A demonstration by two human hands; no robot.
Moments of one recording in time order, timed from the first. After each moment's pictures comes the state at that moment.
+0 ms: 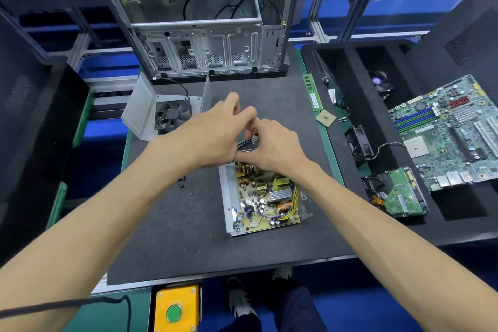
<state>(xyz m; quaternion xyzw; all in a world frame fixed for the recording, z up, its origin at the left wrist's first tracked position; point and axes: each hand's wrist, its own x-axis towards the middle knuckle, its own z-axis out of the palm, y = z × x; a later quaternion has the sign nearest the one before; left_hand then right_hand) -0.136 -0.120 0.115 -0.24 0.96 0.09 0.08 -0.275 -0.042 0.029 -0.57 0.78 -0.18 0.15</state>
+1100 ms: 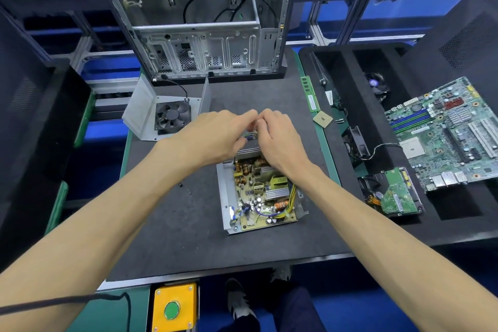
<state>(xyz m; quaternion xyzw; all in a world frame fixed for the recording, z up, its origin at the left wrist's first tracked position) -0.141 -0.120 0.100 -0.20 0.98 0.06 0.02 -0.280 -0.030 0.035 -0.51 0.78 -0.33 0.17</state>
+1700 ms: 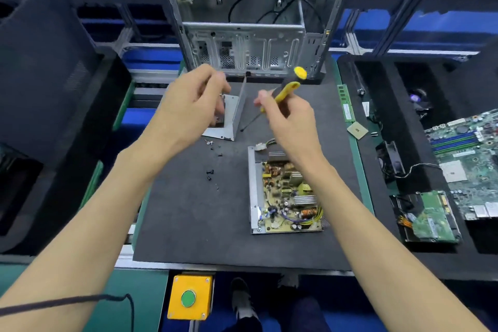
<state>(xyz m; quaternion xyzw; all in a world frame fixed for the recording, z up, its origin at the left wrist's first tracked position) -0.063 -0.136 0.140 -0.41 0.77 0.39 -0.30 -0.230 -0.056 0.093 -0.43 0.66 -0.56 0.26</state>
